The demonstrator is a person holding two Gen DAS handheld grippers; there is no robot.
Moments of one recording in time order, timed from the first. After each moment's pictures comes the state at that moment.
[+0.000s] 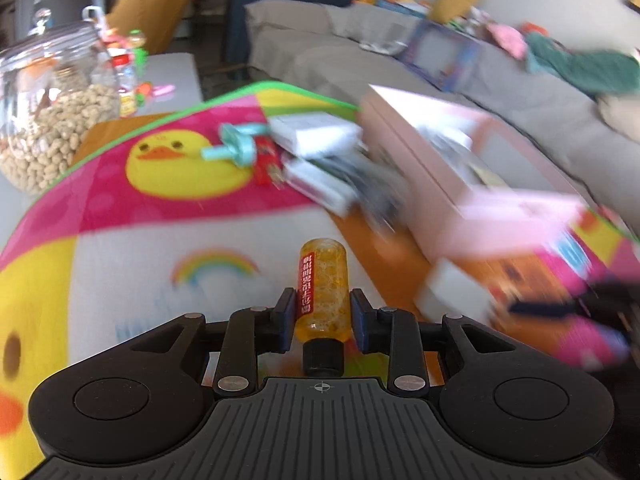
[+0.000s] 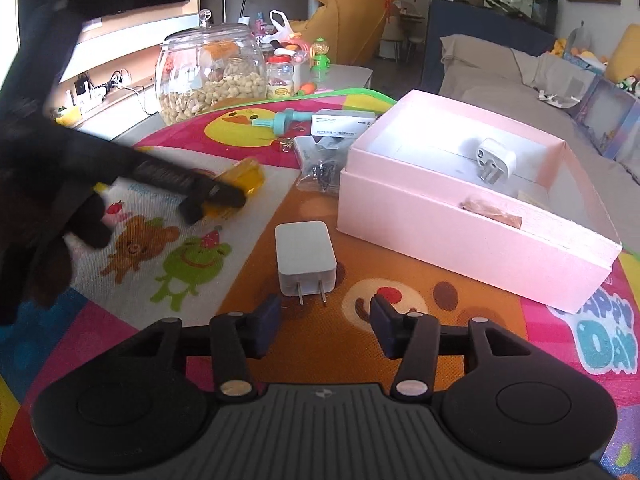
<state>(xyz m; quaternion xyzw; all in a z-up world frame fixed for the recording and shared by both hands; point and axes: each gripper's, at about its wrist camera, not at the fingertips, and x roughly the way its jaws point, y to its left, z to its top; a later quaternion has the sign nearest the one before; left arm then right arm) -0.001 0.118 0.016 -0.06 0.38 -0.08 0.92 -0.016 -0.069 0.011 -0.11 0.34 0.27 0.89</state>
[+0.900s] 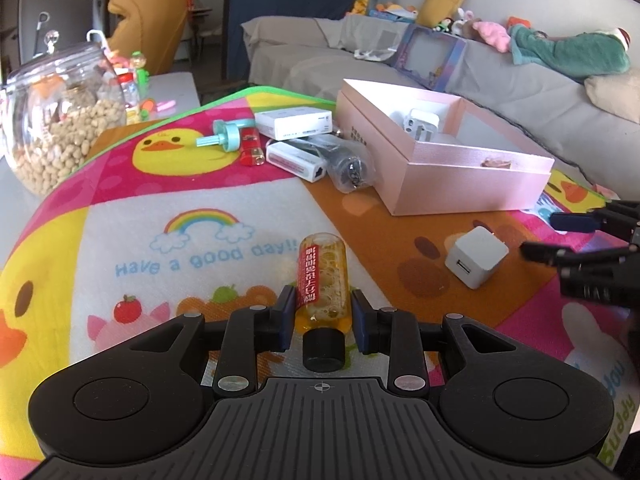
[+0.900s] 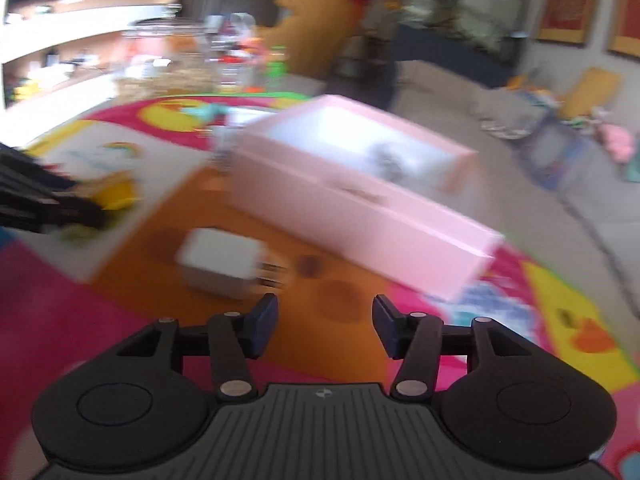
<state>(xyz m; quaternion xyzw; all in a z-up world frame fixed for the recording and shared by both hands) -0.045 0.094 0.010 -0.04 0.35 -0.06 0.93 -0.017 -0.141 0.008 -0.17 0.30 0.15 0.93</state>
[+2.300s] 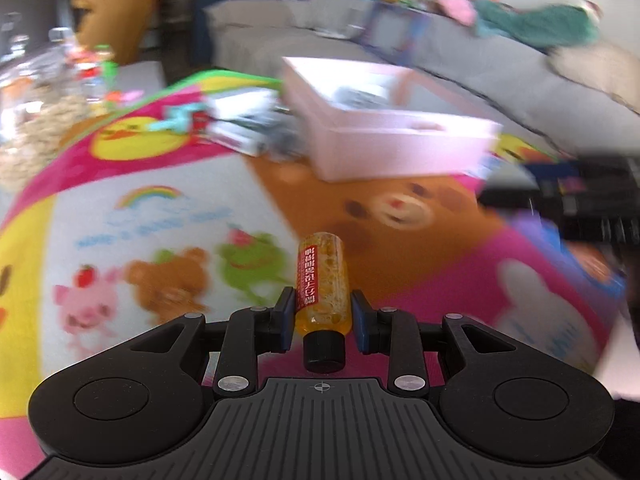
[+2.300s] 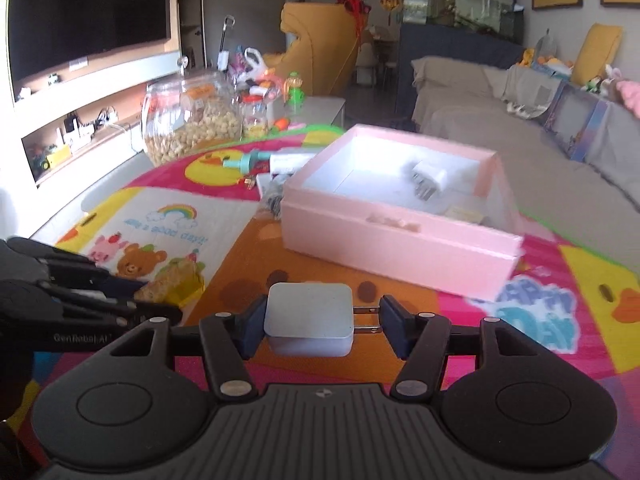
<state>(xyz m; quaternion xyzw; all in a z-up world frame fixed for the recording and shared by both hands) -0.072 0.058 0.018 -0.02 0.39 -0.13 0.91 -0.054 -0.147 0.057 -0.08 0.28 0.24 0.92</state>
